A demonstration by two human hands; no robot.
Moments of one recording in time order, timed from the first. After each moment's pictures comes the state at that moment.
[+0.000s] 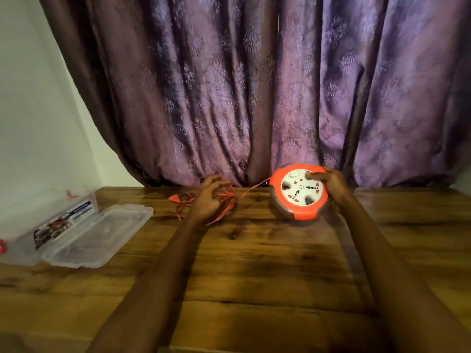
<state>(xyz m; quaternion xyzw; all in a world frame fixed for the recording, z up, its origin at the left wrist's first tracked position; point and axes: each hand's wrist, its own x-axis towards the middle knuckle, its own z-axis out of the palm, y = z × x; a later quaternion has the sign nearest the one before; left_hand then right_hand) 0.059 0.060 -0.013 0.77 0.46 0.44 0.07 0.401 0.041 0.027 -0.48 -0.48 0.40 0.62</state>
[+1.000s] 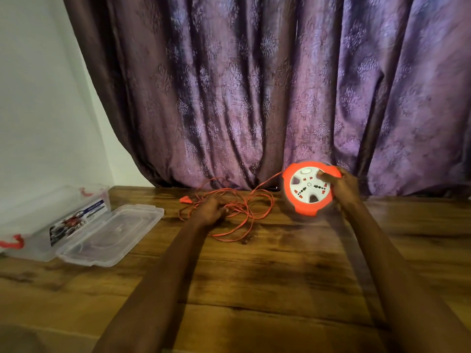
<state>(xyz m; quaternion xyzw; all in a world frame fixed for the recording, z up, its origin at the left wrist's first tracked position) 0.030 0.063 -0.021 0.77 0.56 0.27 0.13 0.382 0.043 0.030 -0.47 -0.45 0.32 0.69</state>
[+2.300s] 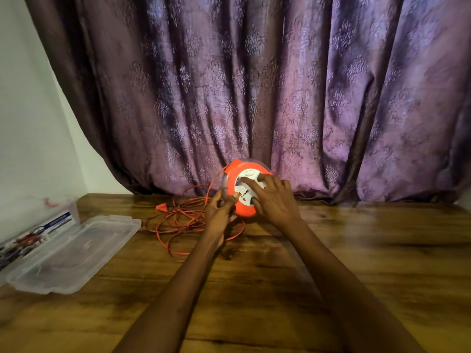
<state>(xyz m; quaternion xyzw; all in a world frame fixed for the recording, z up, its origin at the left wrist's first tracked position) 0.122 0.076 -0.030 0.43 0.32 0.66 0.53 0.285 0.077 0.005 -0.50 -0.76 -0.30 0.28</state>
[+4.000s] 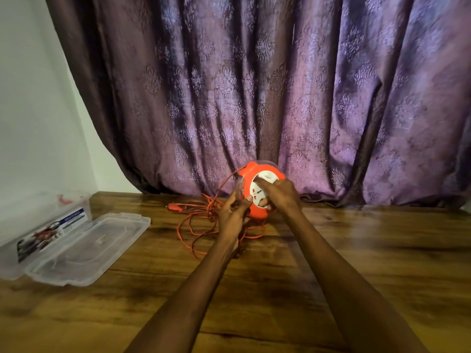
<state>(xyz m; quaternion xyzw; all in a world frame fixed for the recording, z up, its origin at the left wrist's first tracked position) 0.138 0.062 -0.035 0.43 0.27 0.69 0.52 0.264 0.070 0.041 -0.64 -0.55 0.28 0.47</state>
